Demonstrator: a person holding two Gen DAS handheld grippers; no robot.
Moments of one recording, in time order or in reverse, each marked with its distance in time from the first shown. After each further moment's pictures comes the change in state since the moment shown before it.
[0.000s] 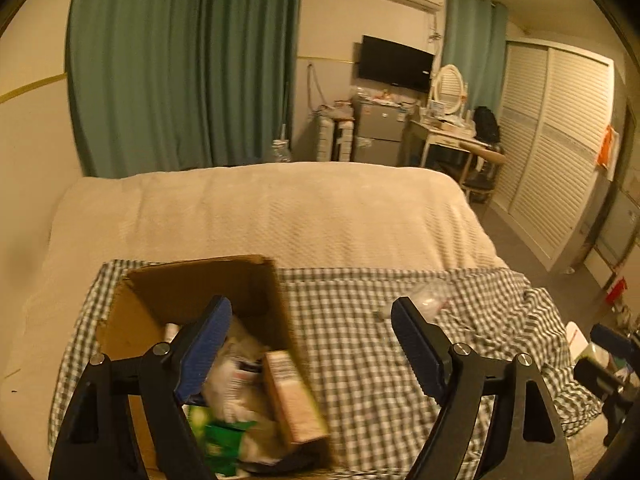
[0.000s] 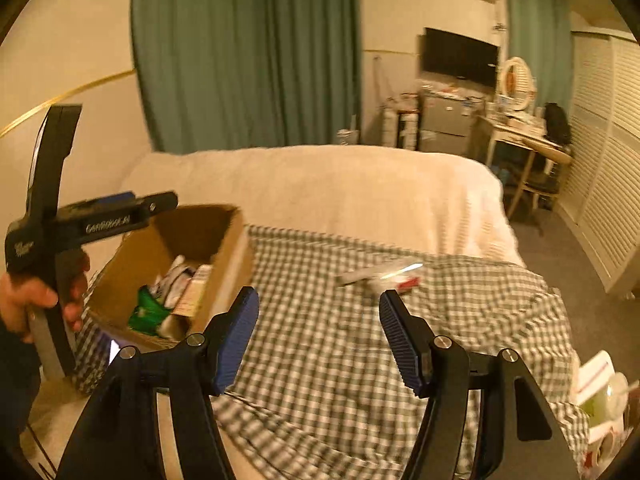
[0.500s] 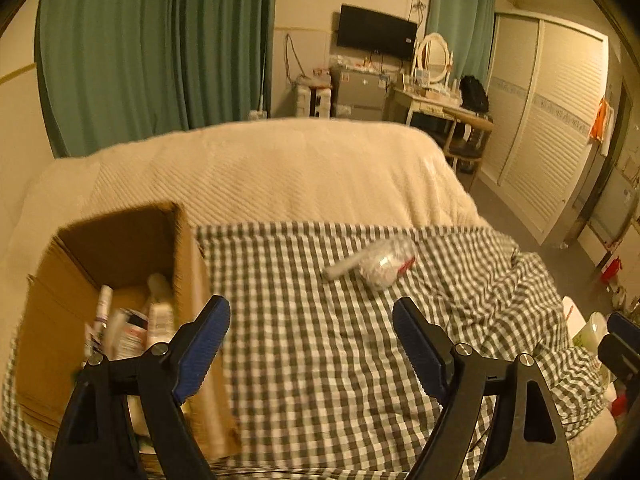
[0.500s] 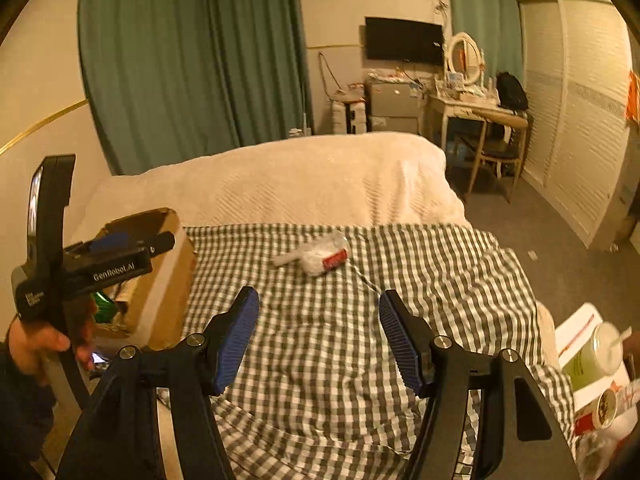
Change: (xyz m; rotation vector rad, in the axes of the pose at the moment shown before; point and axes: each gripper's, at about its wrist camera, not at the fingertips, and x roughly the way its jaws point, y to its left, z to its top) left arm 0.069 -0.089 -0.050 0.022 0.108 -0.024; right arm -0.018 -0.089 -0.042 0.149 0.006 -0.085
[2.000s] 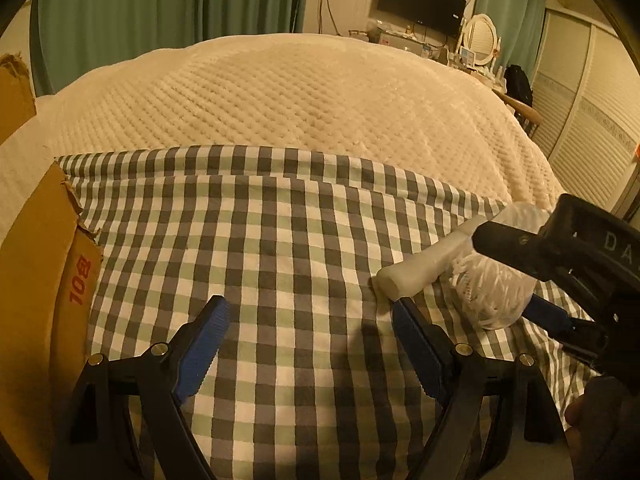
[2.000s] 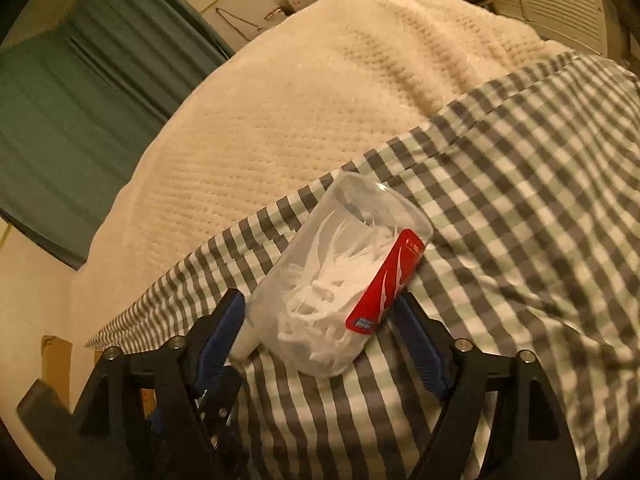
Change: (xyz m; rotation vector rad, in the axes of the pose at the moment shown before) left arm 0.241 0.018 -0.022 -0.108 0.083 0.050; right arm 0.365 -0.021 0.005 0.511 0.216 0.100
